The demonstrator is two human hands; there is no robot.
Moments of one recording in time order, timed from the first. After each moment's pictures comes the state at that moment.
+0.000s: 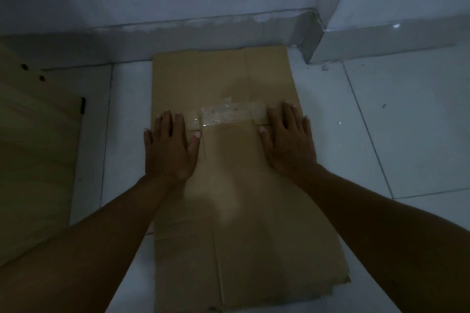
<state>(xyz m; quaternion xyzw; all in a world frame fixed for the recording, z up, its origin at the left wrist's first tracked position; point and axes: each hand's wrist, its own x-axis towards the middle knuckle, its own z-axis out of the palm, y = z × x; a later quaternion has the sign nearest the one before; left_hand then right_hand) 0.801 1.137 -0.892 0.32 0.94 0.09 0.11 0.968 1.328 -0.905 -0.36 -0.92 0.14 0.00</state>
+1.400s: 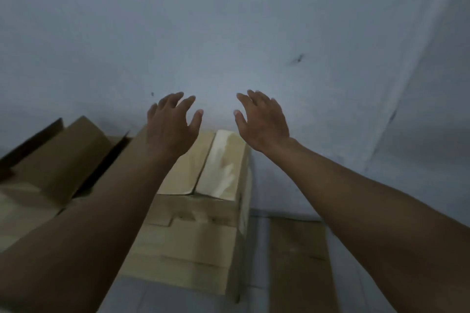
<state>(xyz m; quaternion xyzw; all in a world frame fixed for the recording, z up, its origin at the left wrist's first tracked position) 0.760 0.843 0.164 0.29 0.90 0.16 -0.29 0.846 1.036 0.147 -0.09 -0.95 0.13 0.28</state>
